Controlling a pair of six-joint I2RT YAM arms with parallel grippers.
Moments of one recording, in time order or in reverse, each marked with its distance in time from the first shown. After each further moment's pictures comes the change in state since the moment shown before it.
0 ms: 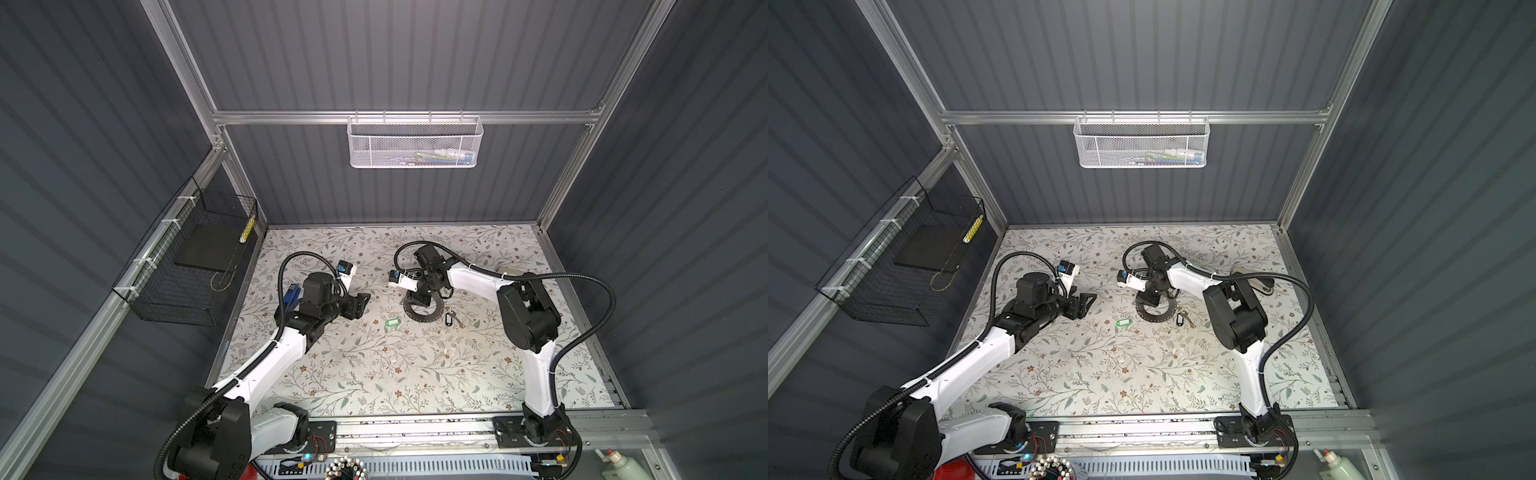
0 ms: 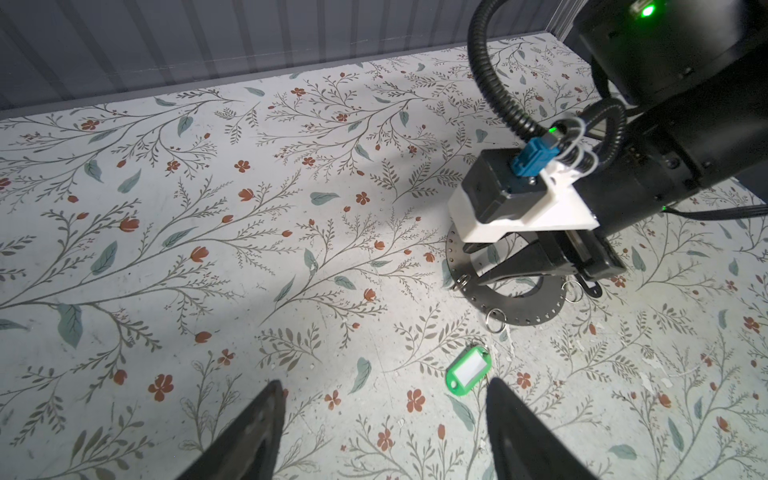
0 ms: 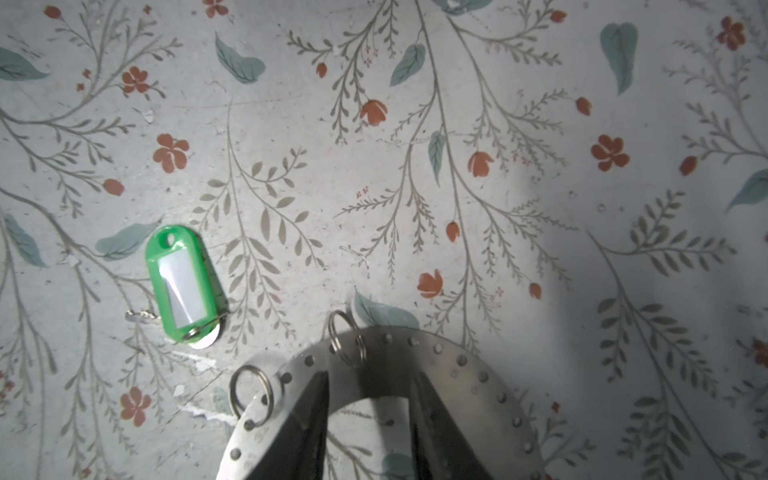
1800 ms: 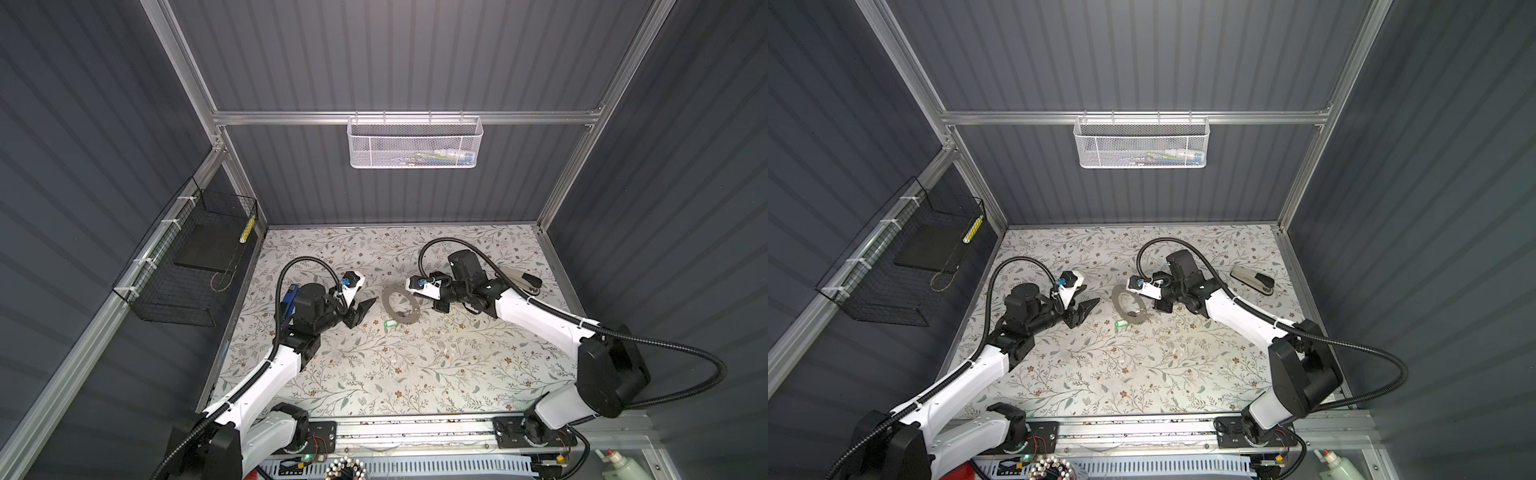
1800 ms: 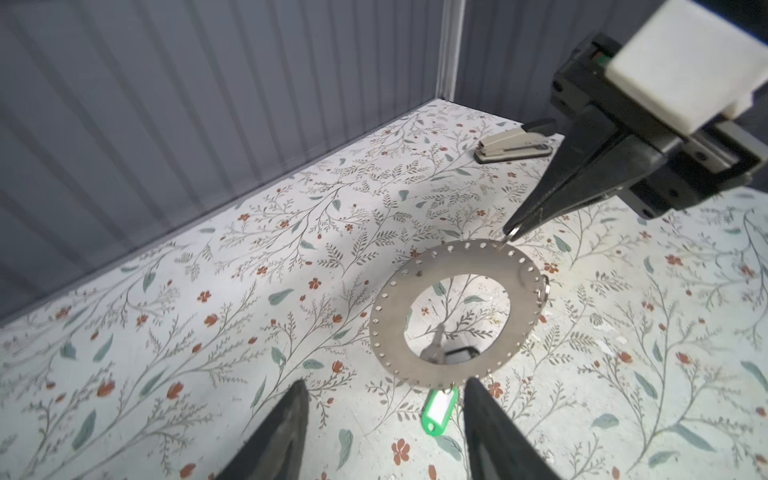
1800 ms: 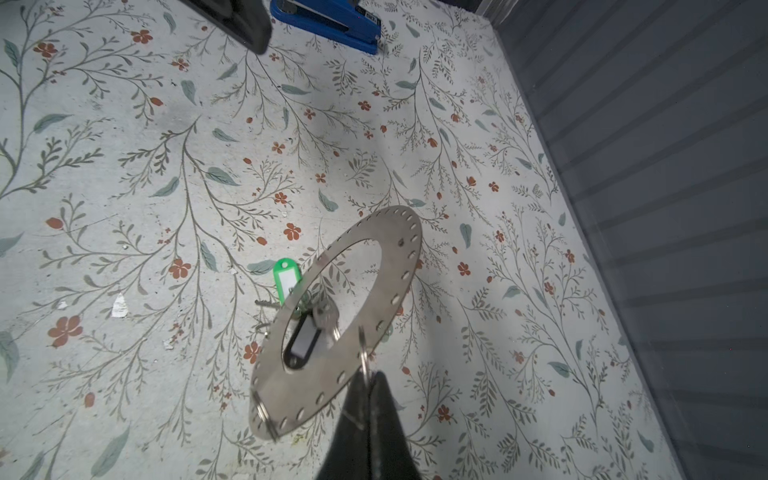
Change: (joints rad) left arm -0.029 -0.134 -0.133 0.239 0.208 0.260; right arm -0.001 -0.614 -0.523 0.365 -0.125 -0.090
